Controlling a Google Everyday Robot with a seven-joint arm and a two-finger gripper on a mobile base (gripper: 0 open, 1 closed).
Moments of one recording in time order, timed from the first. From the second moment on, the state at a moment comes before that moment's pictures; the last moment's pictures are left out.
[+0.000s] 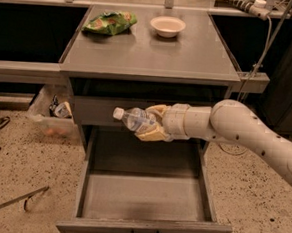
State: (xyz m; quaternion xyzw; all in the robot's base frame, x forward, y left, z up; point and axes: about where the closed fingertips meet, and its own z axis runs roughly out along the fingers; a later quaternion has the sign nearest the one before) arm 0.598 -0.021 0.752 -0.56 0.64 0.16 0.50
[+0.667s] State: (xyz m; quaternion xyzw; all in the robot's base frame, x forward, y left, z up) arm 0.553 -0.031 0.605 -0.54 0.70 0.19 0.44
